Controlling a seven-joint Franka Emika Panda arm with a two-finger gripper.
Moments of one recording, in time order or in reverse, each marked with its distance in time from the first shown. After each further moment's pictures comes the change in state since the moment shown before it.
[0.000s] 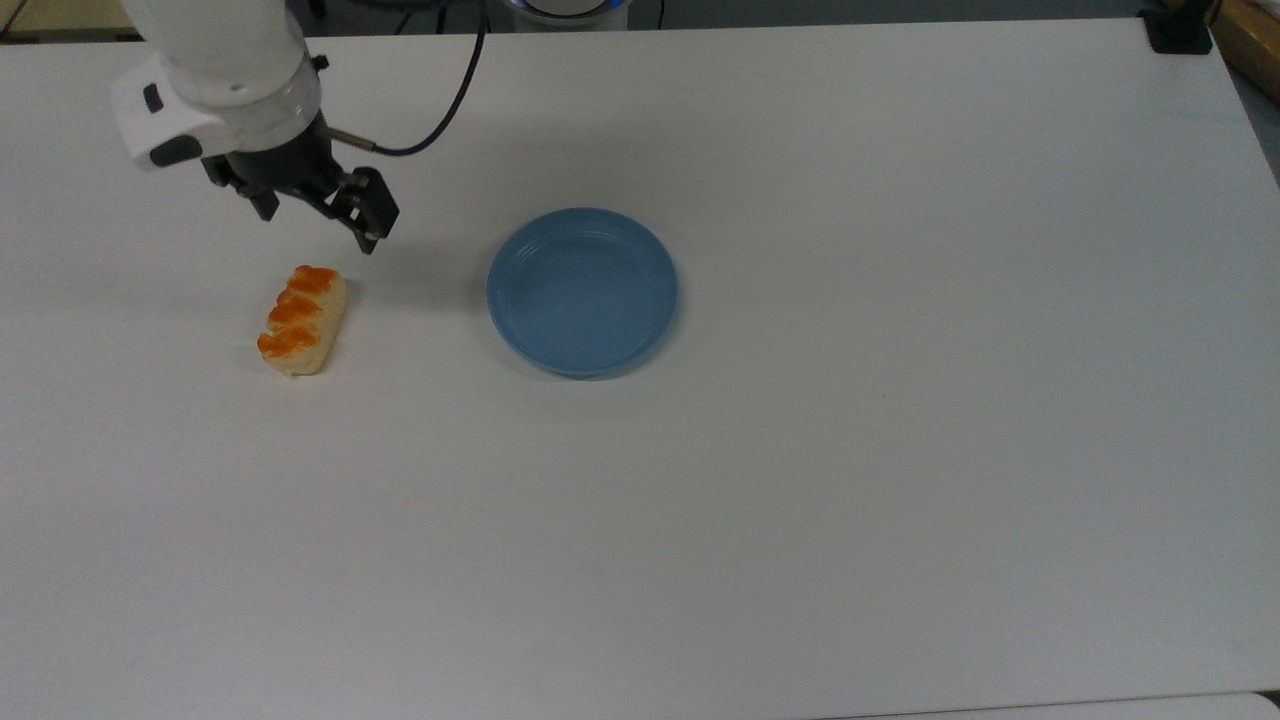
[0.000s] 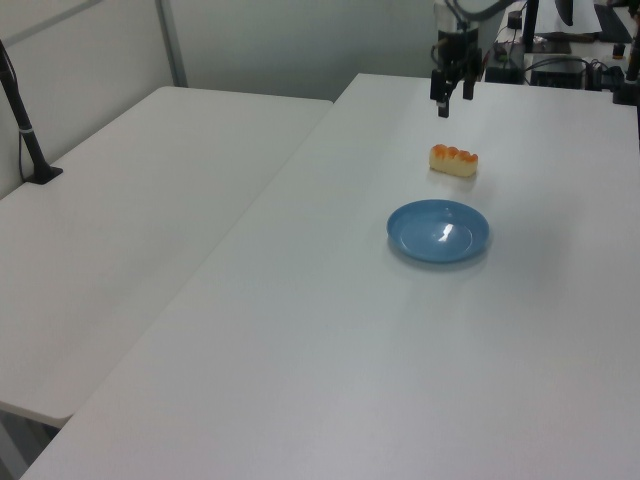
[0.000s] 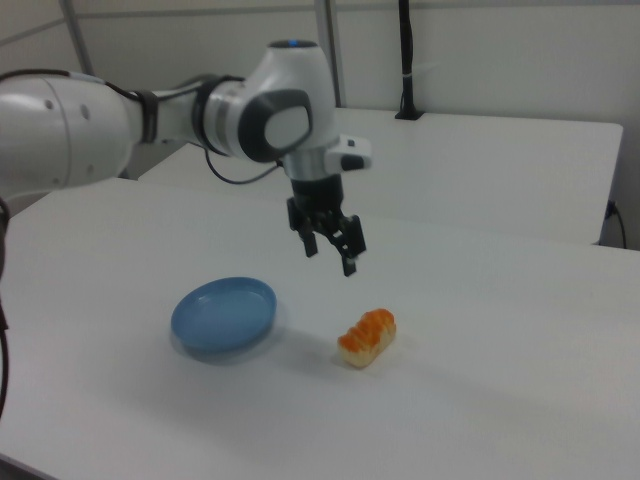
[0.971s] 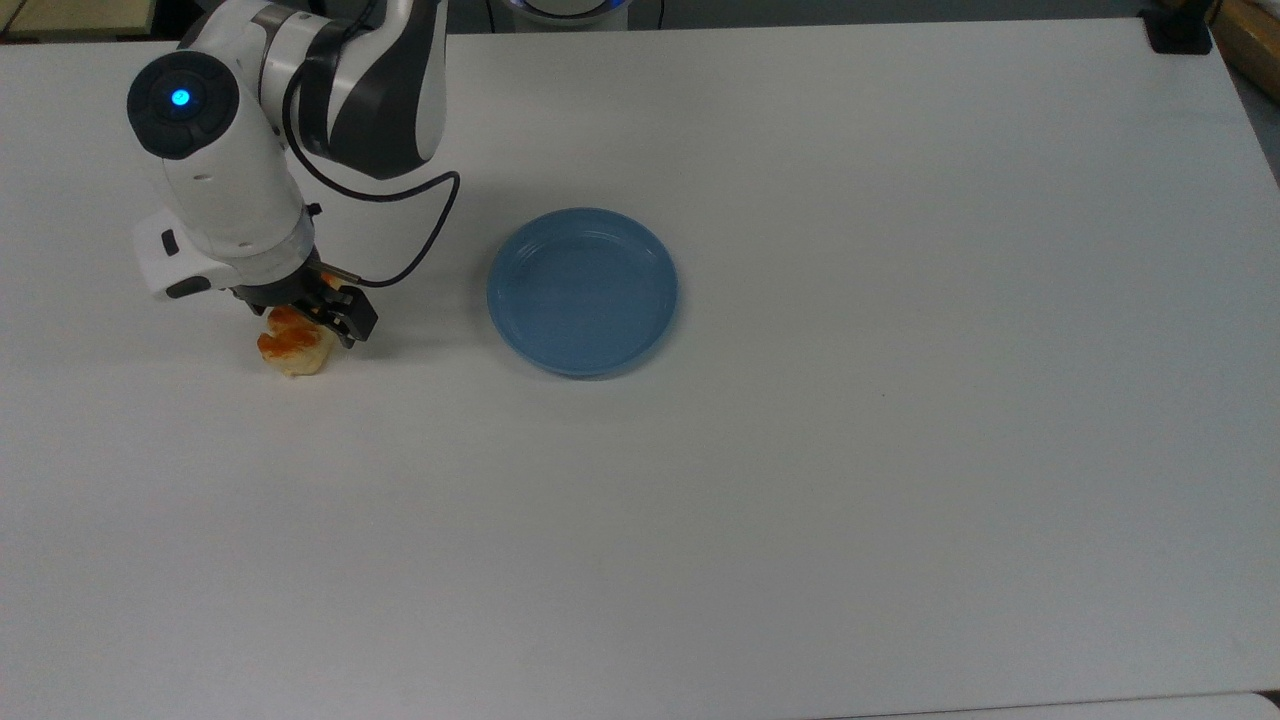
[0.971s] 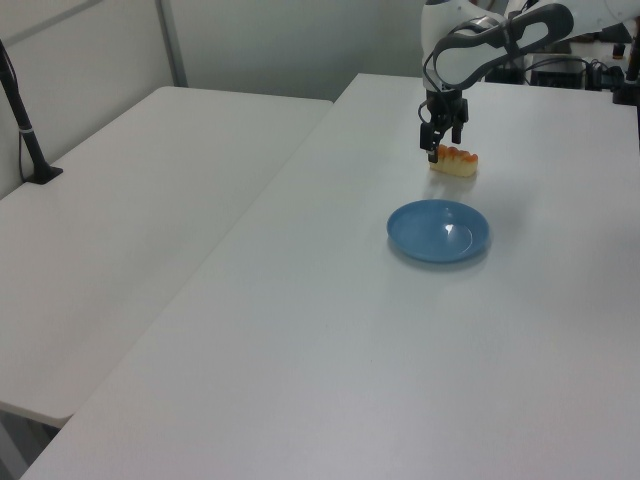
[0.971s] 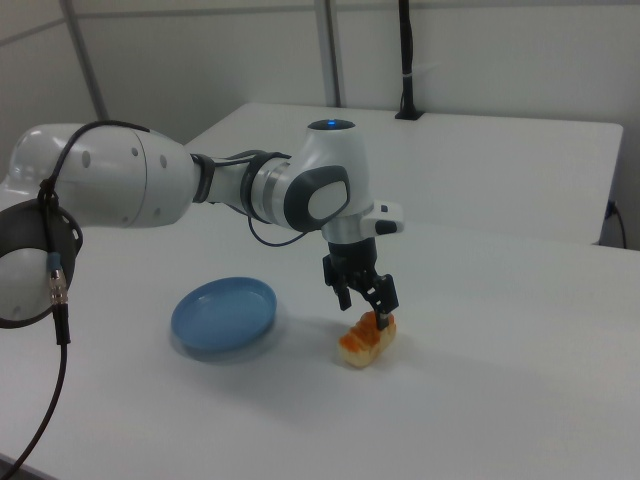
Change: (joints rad) arm -0.040 0.202 0.000 0.000 -0.033 0.193 0.000
